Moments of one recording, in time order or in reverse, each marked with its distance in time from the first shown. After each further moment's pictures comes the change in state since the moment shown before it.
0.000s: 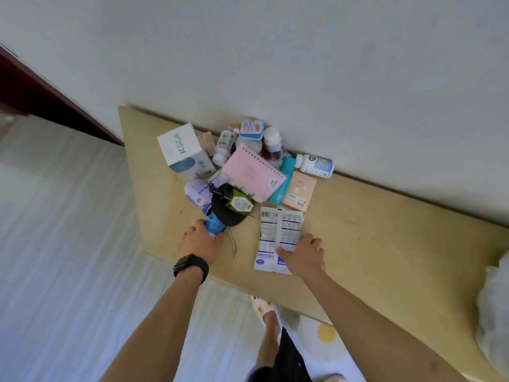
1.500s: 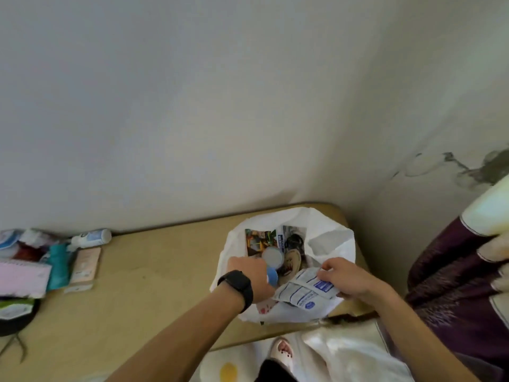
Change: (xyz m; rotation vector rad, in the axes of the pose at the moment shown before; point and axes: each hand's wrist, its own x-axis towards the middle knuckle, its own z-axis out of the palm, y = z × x) left_hand -0.460 0.489 0.218 0.904 -0.211 0.968; right_hand -0.125 0.579 -0.352 0.528 -0.082 0.033
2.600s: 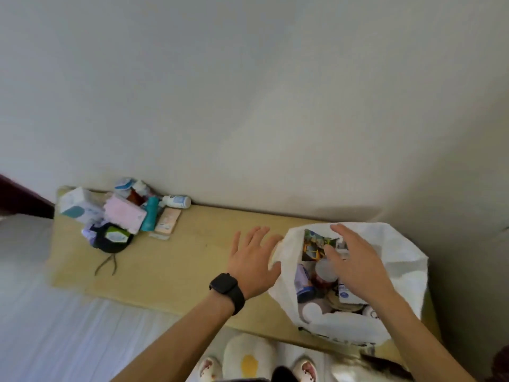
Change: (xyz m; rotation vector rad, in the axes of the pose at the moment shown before) left_hand -0.066 -0.082 0.026 -0.327 0.444 -0.236; right_hand 0.006 -0.094 0.048 -0.271 0.357 -0.607
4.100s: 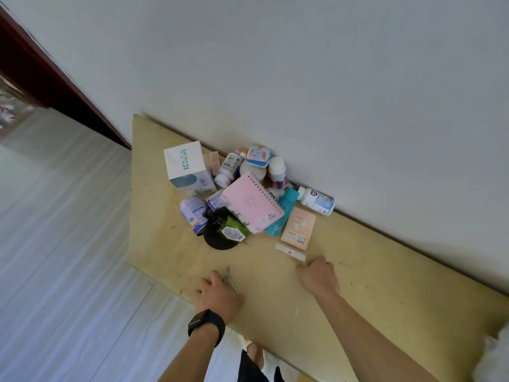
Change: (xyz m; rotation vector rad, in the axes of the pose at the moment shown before) left_hand -0.045 -0.509 0.114 -0.539 -0.331 -1.031; right_hand 0.177 -0.273 0.479 -0.281 -0.352 0.536
